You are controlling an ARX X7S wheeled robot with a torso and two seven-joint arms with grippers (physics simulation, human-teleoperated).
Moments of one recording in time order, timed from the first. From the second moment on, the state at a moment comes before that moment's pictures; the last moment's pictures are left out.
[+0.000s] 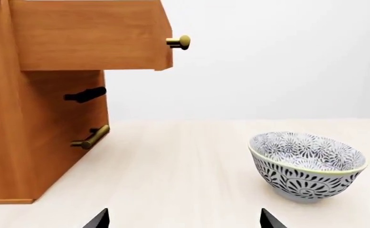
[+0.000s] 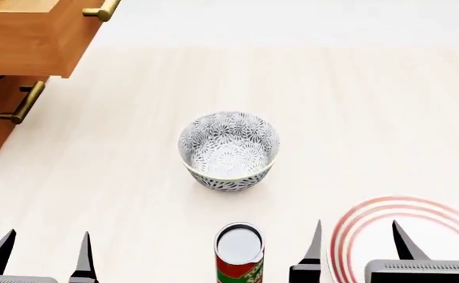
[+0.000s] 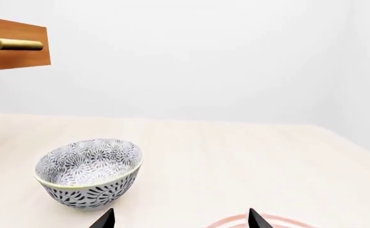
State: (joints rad) left arm -0.06 -0.16 0.13 0.11 -0.14 -0.03 -0.14; right arm 0.07 0.25 0.01 -0.41 0.22 0.40 0.09
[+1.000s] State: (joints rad) left arm -0.06 -0.19 0.15 0.11 -0.17 -0.02 -0.17; right arm 0.09 0.27 0.00 -0.43 0.25 0.47 0.12
